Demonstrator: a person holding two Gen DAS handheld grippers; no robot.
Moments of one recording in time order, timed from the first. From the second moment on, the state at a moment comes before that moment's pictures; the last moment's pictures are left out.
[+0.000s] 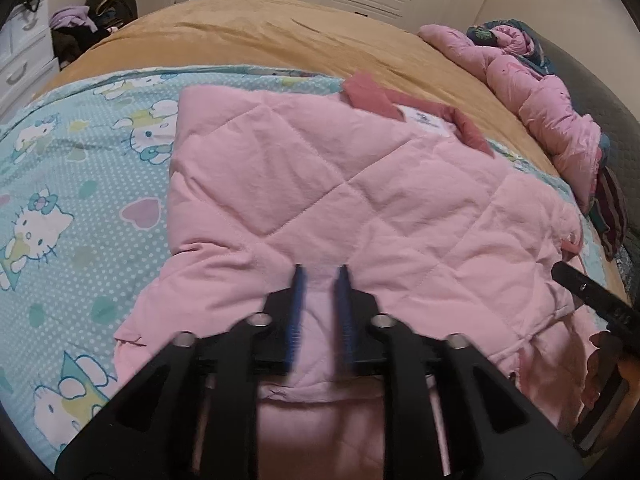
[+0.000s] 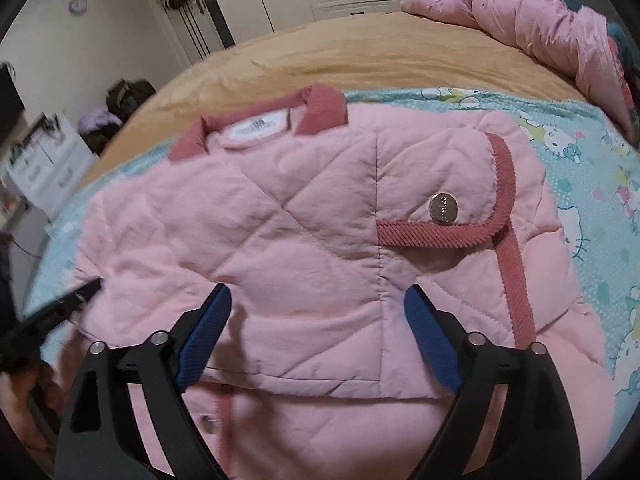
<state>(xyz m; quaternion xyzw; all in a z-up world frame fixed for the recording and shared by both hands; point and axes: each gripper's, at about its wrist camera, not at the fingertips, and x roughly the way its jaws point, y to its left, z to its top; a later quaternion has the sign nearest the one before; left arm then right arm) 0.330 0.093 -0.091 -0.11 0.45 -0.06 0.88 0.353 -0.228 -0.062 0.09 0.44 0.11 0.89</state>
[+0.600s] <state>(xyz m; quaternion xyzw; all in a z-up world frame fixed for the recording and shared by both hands) 0.317 0.086 -0.052 -0.07 0.43 -0.04 0.90 0.339 -0.235 -0.032 0.11 0.41 0.12 0.90</state>
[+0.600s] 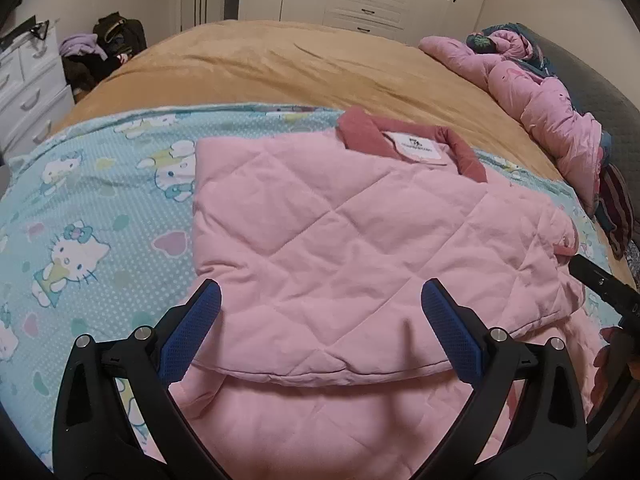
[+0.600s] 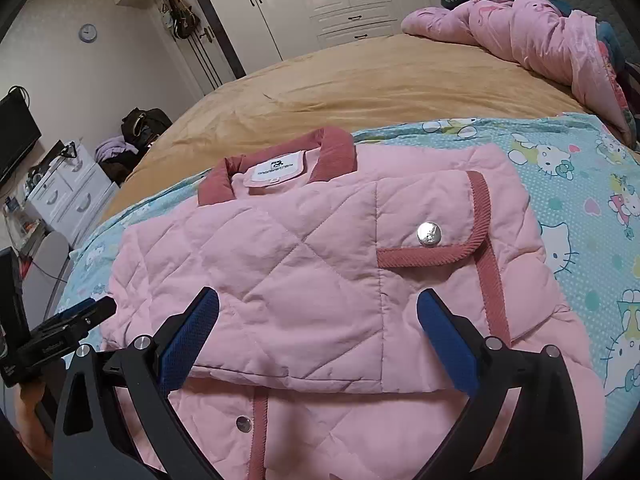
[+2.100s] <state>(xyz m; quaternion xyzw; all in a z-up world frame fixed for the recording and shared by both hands) 0.185 0.057 0.038 -0.11 0.33 -0.07 0.93 0.204 -0.254 0.072 0.11 0.30 0.14 0.94</state>
